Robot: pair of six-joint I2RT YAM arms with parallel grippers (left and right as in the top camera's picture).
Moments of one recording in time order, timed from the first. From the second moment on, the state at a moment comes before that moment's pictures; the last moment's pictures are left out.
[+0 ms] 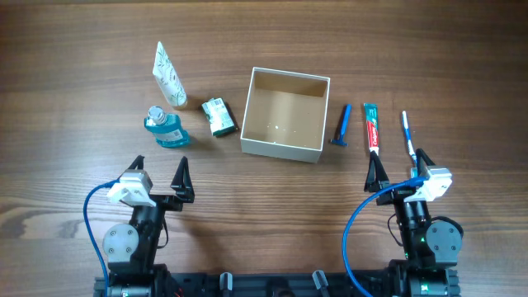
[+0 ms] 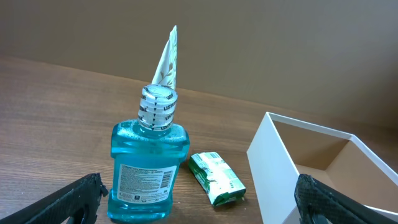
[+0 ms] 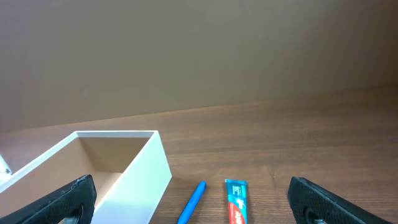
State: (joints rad) left arm 0.03 0.01 0.01 -0.06 0.15 -0.25; right arm -0.04 0.02 0.01 0.01 -0.13 0.17
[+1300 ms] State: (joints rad) left arm 0.03 0.07 0.51 -0.35 0.24 -0.25; right arm -0.04 0.02 0.01 0.01 -0.13 0.17
